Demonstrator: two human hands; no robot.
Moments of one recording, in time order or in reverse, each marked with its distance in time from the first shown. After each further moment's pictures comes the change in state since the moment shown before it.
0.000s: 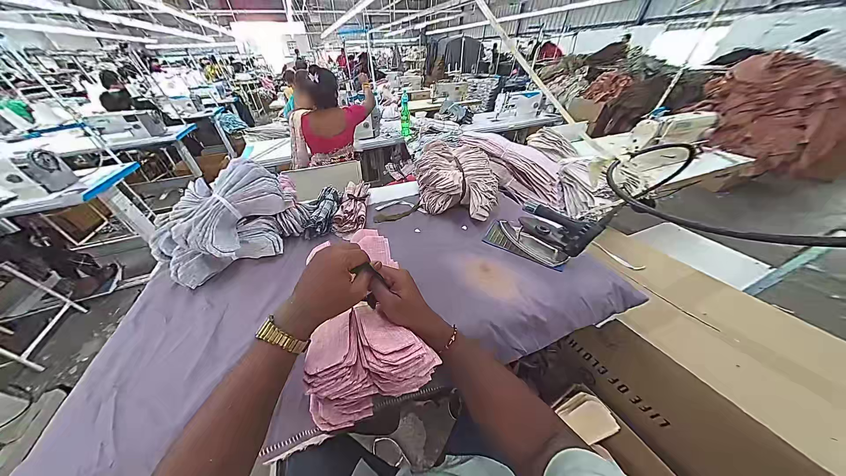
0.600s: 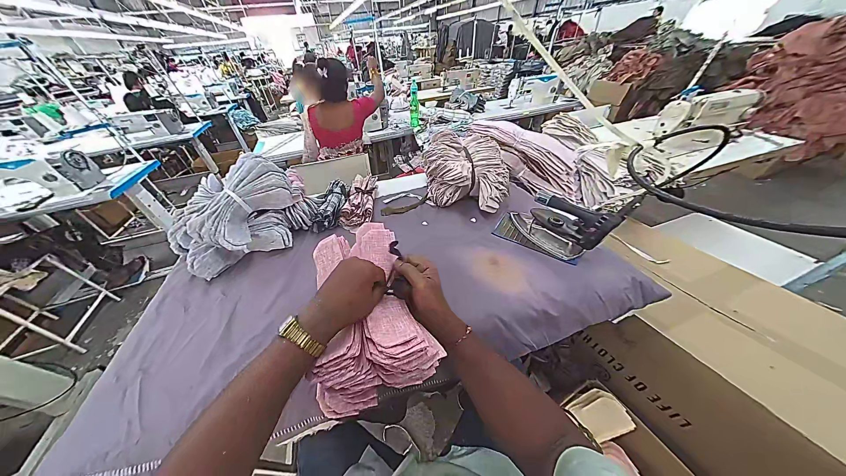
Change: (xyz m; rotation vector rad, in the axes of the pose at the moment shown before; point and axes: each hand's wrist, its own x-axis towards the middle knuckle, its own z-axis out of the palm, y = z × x) left_hand 0.000 0.024 0.019 0.176 -0.428 -0.119; right_hand -0.016 0.003 -0.012 0.624 0.292 0.282
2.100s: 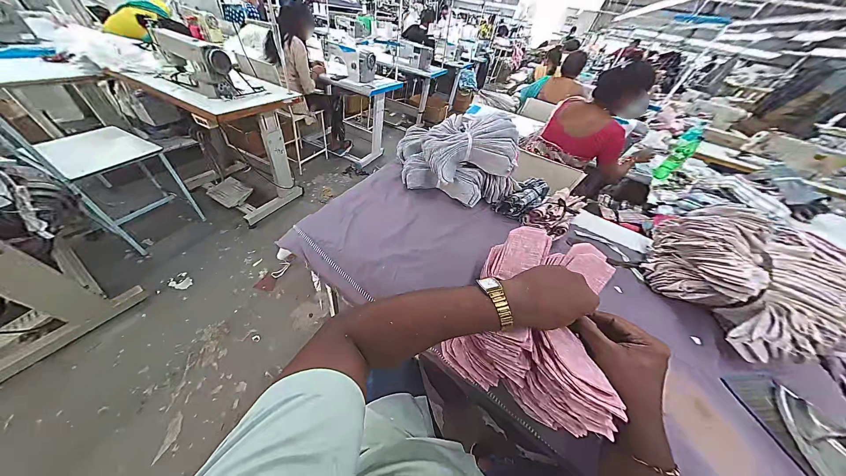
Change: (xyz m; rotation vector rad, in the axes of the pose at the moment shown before) left_hand -0.020 0.016 -0.009 0.013 0.062 -0.056; right_hand -0.008 -0.022 0.008 -0.830 -0.126 -0.115
